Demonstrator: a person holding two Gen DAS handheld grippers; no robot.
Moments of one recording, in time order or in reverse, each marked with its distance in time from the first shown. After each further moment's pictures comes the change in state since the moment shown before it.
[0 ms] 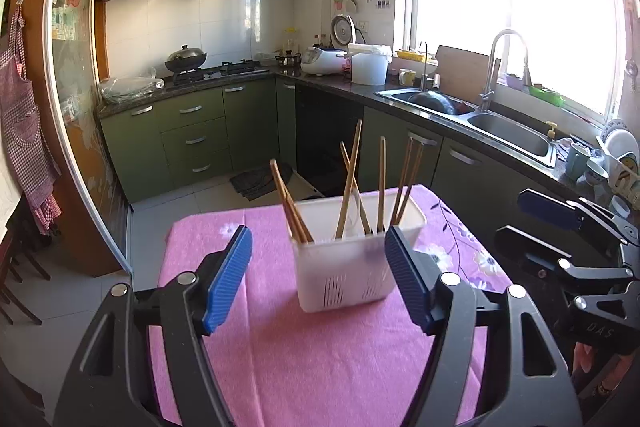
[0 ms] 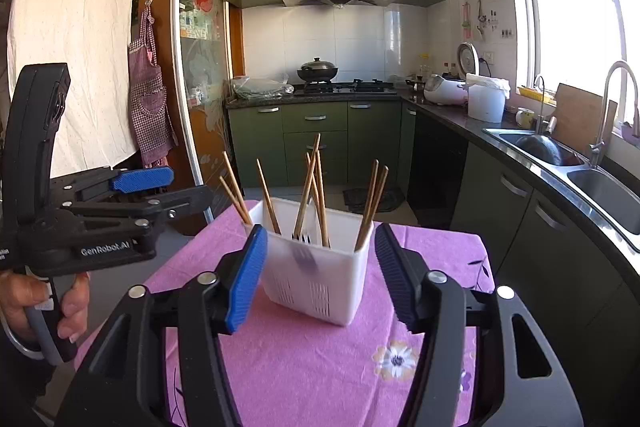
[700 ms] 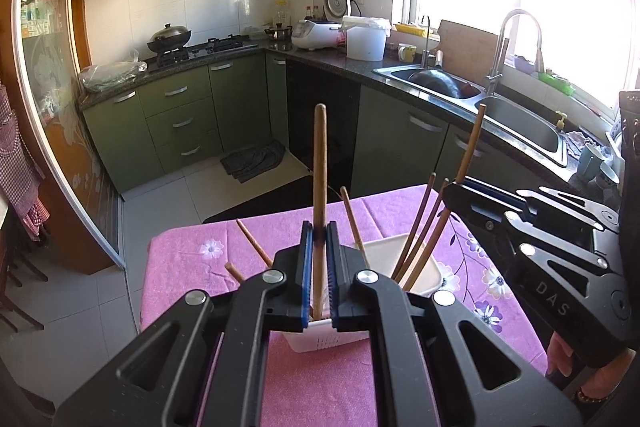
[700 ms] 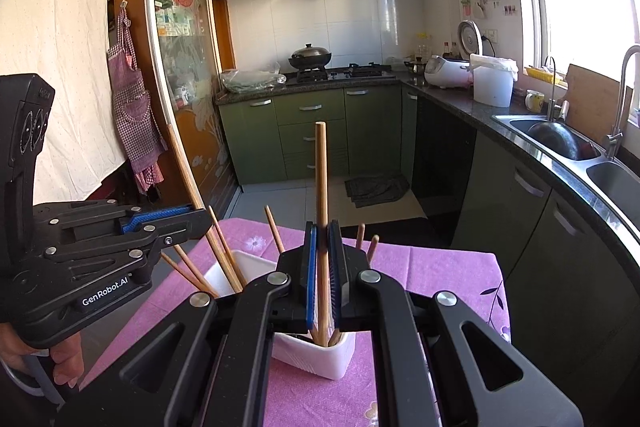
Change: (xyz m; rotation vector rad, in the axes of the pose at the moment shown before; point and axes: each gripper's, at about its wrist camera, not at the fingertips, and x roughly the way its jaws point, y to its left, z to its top) left arm 0.091 -0.009 0.071 0.017 0.116 -0.014; right arm 0.124 -0.038 0.085 0.043 0.090 0.017
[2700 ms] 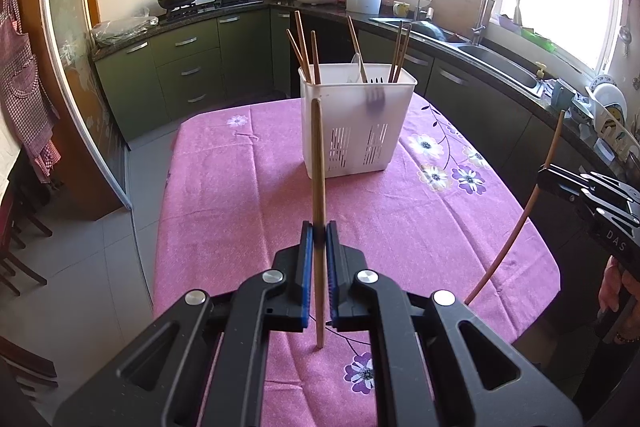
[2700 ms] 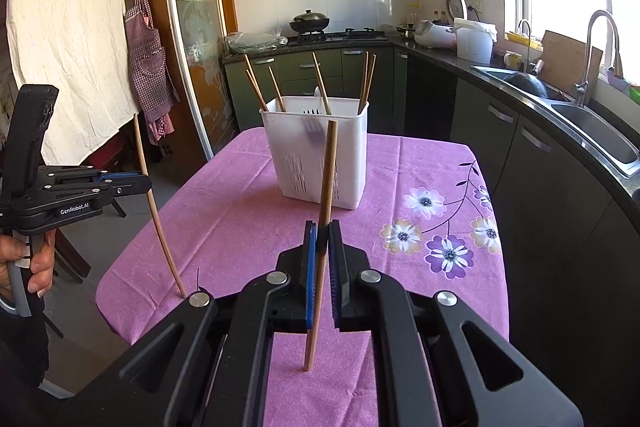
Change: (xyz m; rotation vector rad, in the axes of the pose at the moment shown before) left arm -0.120 0.021 -0.167 -0.011 0.123 -0.020; right arm -0.173 0.045 -0.167 0.005 0.085 -0.018
